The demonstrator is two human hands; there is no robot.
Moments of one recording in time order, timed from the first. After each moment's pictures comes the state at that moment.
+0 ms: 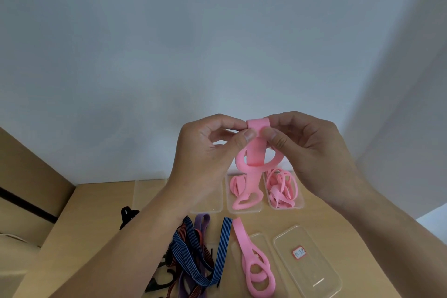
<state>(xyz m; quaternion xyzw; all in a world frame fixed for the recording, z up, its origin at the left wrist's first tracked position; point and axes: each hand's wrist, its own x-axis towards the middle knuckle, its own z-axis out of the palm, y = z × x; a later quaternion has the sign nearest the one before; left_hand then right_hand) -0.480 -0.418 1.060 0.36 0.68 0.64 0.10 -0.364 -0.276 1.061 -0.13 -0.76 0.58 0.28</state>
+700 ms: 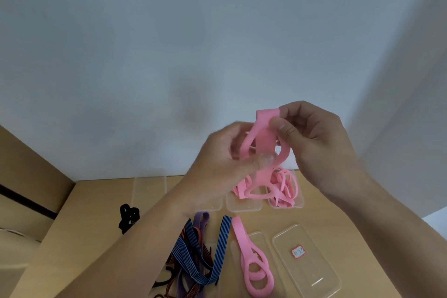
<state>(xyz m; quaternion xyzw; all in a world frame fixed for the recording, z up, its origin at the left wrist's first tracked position) -0.483 -0.403 1.037 0.38 0.65 0.60 0.28 -0.372 -0.264 1.059 -0.16 -0.76 0.55 0.31</state>
